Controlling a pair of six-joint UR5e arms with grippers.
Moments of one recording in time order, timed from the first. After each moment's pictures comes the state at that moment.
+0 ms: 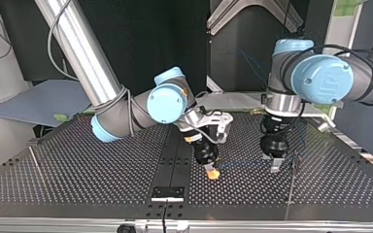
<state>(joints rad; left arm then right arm) -0.11 -1.57 -1.61 -3.09 -1.62 -1.64 2.39 -0.78 0.65 0.04 1.54 1.84</state>
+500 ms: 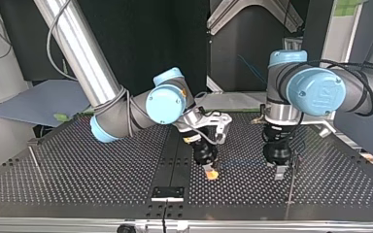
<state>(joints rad) -0.11 -1.62 -1.57 -3.07 -1.70 -1.63 2.39 -0.78 0.65 0.05 1.54 1.84</state>
